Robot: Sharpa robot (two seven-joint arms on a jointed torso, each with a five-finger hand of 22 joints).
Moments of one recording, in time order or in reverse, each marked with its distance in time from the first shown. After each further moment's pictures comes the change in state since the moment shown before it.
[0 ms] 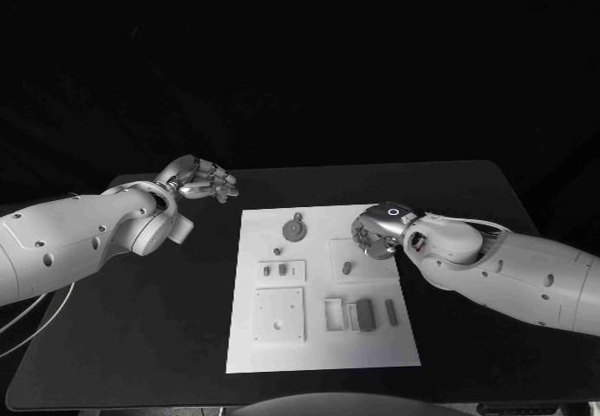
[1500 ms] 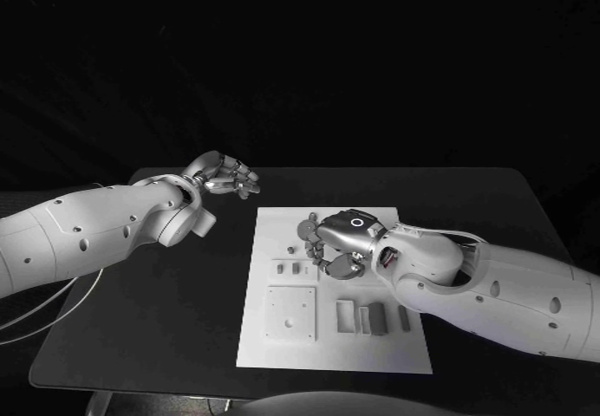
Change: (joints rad) left arm -0.002 0.020 0.000 -0.004 0.001 -0.011 -0.002; left_hand 0.000 0.000 -0.002 0.002 0.000 0.001 0.001 0.000 -0.001 0.000 0.000 0.000 -0.003 0.000 0.000 -0.004 0.006 0.001 0.000 0.000 -0.004 0.000; right arm 0.013 0.087 0.015 0.239 0.026 0.017 -0.007; right_hand -0.005 -0.005 0.002 0.003 0.003 0.005 -0.001 0.000 0.003 0.009 -0.003 -0.004 0.000 0.003 -0.003 -0.004 0.000 -0.001 0.003 -0.004 0.000 0.000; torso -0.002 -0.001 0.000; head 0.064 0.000
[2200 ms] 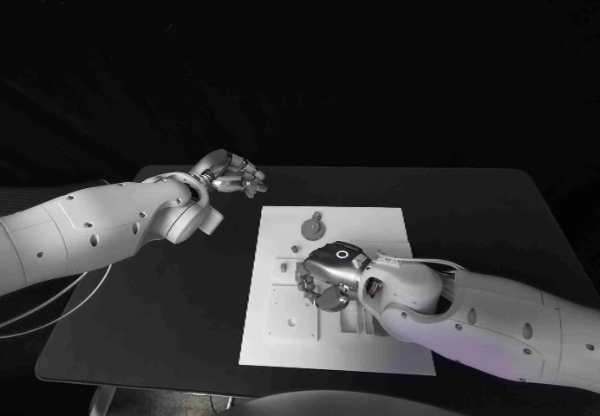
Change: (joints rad) left arm -0.001 0.010 0.000 -0.006 0.002 0.000 0.000; left_hand 0.000 0.000 0.000 0.000 0.000 0.000 0.000 0.000 0.000 -0.001 -0.001 0.000 -0.001 0.000 0.000 -0.004 0.003 -0.001 0.000 0.000 0.000 0.000; right arm -0.080 0.072 -0.044 -0.033 -0.005 0.027 0.005; right_hand 0.003 0.003 0.003 -0.003 -0.003 -0.004 0.000 -0.001 0.000 0.002 -0.001 -0.006 -0.001 0.000 0.000 -0.004 0.001 0.000 0.000 0.001 0.000 0.000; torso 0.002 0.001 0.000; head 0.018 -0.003
